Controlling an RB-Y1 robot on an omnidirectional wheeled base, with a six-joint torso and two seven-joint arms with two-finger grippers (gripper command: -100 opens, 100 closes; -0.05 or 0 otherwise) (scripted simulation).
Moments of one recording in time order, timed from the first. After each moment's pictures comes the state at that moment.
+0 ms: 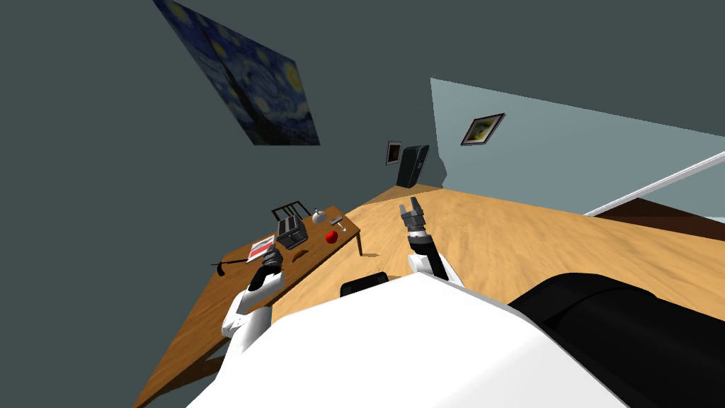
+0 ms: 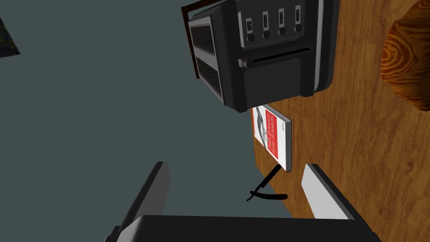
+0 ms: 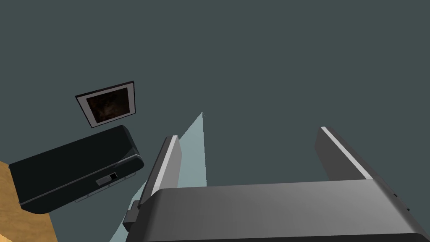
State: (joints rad) left arm 0.05 0.24 0.45 -1.41 -0.05 0.19 0.14; right arm 0.52 -0.03 -0.03 -2.21 0.07 -0.48 -0.14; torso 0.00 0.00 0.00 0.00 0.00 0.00
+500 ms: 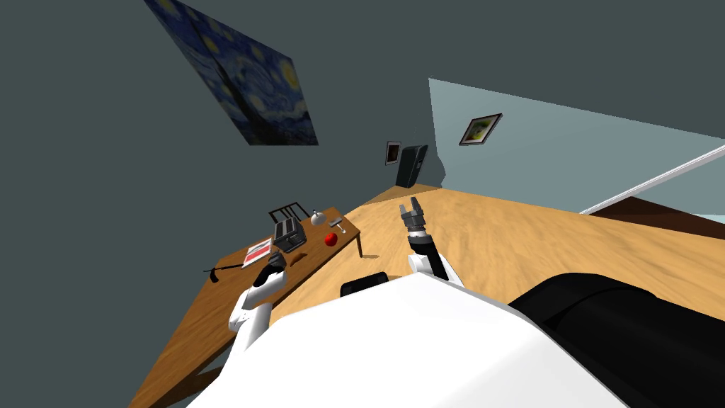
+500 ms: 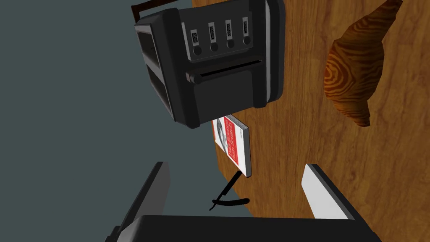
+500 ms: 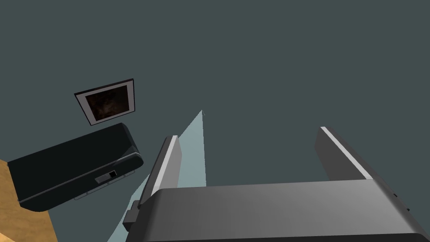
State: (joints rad) left arm 0.01 0.24 0.46 -1.31 -0.04 0.31 0.14; right arm 0.52 -0.03 -0.03 -2.21 0.07 -0.48 -0.14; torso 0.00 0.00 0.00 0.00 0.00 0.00
